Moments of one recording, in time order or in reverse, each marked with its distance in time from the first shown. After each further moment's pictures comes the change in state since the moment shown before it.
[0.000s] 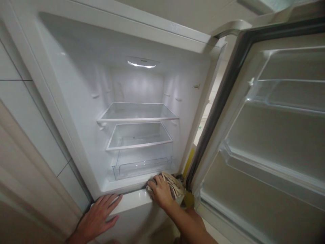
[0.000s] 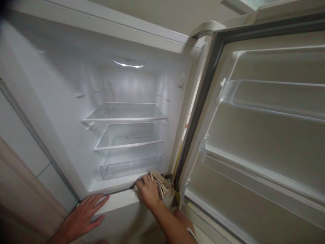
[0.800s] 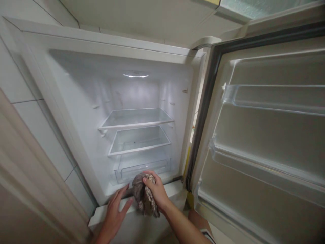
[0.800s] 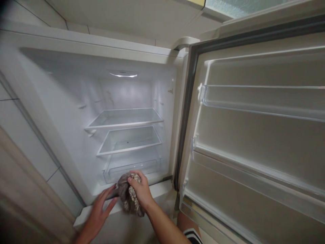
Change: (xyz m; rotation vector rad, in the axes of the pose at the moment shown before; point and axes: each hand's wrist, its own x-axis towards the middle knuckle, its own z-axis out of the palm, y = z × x) left_hand 0.080 0.065 -0.031 -0.707 0.052 -0.852; right_hand 0.037 -0.068 -0.092 1.595 0.080 0.507
